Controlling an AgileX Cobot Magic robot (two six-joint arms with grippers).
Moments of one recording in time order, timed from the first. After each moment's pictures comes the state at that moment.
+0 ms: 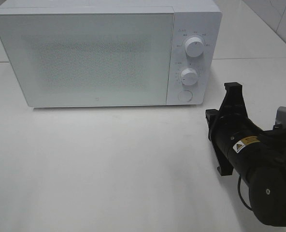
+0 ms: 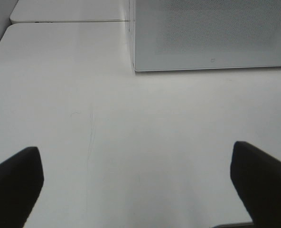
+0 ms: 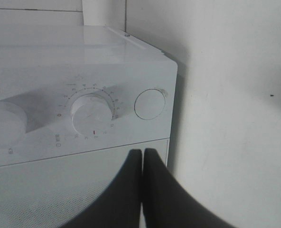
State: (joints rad) left arm 0.07 0.00 -0.50 -0.20 1.05 0.15; right arm 0.81 1.83 -0.35 0.82 -1.21 1.45
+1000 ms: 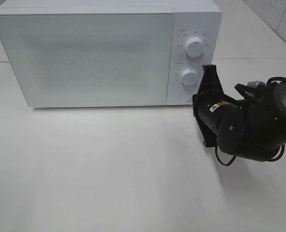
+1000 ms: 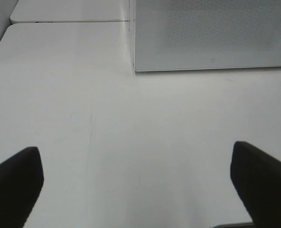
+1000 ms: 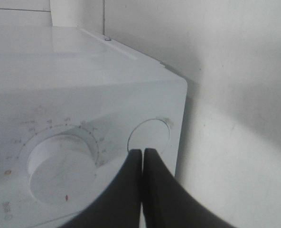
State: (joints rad) left arm 0.07 0.00 -0.50 -0.20 1.05 0.15; right arm 0.58 1.96 -0.66 0.71 -0.93 1.30
